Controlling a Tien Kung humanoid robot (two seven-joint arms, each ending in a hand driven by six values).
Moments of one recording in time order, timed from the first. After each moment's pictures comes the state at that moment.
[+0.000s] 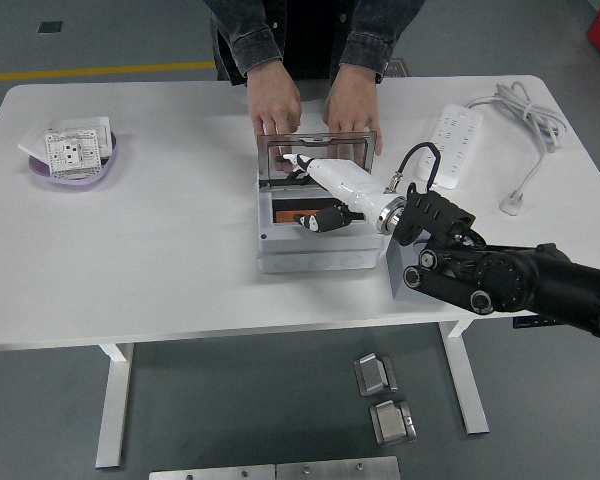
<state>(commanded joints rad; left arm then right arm) -0.16 0.24 -0.09 -0.29 0.27 0.16 0.13 0.98 -0.25 0.05 0.95 -1.24 -0.41 0.14</state>
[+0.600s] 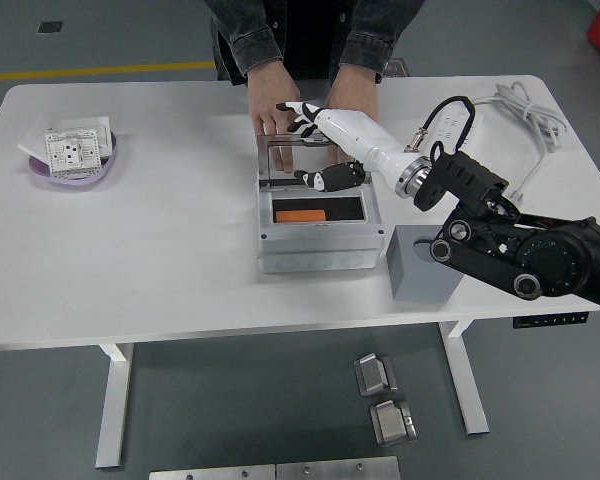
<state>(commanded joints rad) -0.14 0.25 -0.08 -0.29 0.25 0.16 0.13 1.01 -0.39 0.26 1.14 -1.36 -0.34 0.07</state>
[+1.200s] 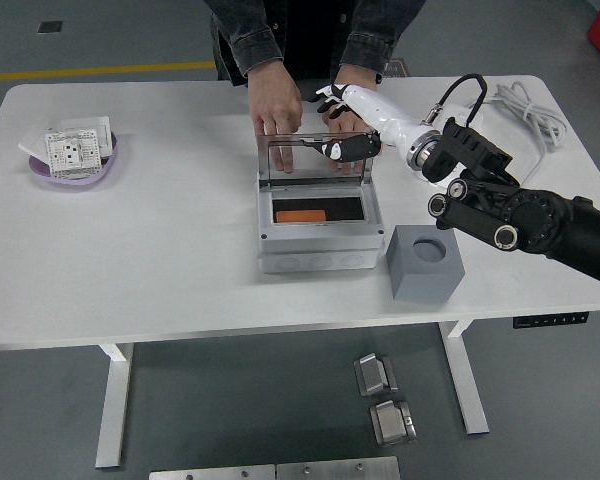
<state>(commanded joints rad) -0.16 0.26 -0.06 -0.29 0.24 0.16 0.13 1.12 -0.27 0.07 0.78 -1.01 -0.31 0.17</state>
